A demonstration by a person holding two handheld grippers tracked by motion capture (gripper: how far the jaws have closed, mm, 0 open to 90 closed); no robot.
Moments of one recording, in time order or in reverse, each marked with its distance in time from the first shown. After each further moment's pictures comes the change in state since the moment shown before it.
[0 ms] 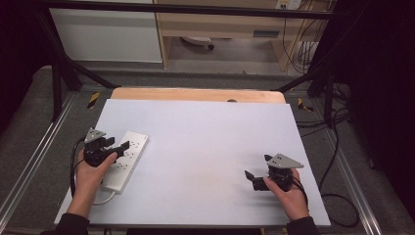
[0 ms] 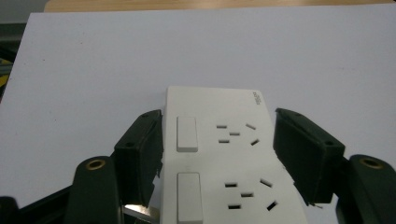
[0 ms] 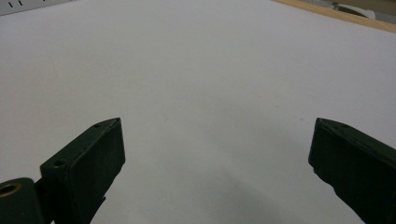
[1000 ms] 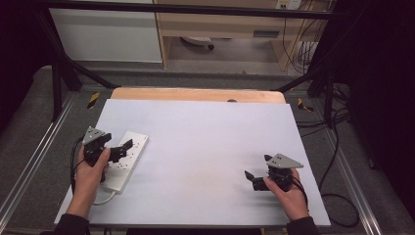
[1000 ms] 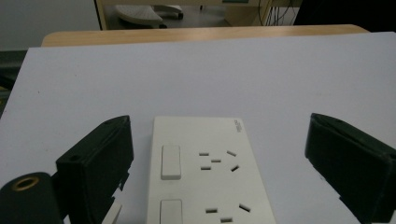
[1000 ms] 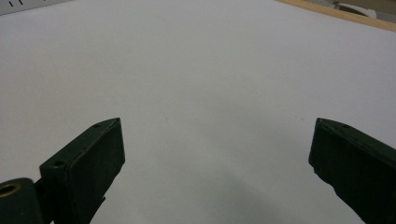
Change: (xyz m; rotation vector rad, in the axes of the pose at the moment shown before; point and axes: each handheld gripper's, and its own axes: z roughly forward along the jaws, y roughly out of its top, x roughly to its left) left arm -0.008 0.006 -0.008 -0.120 -0.027 0.011; right arm 0.000 0.000 0.000 0.004 0.002 0.001
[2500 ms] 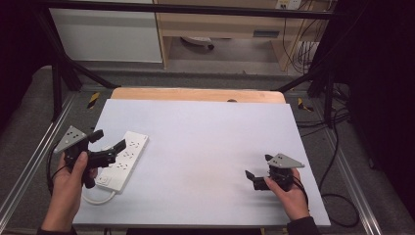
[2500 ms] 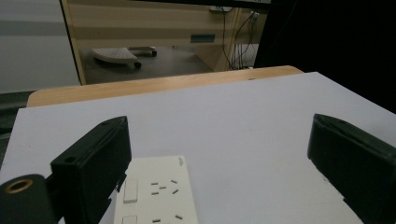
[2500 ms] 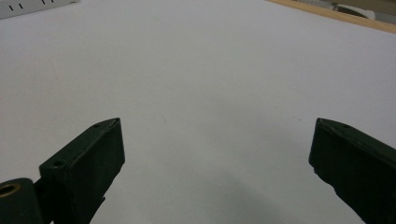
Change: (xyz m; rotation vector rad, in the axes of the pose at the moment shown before) left arm -0.033 0.039 -0.076 -0.120 -0.112 0.024; right arm -0.002 0.000 -0.001 -0.009 -0.001 0.006
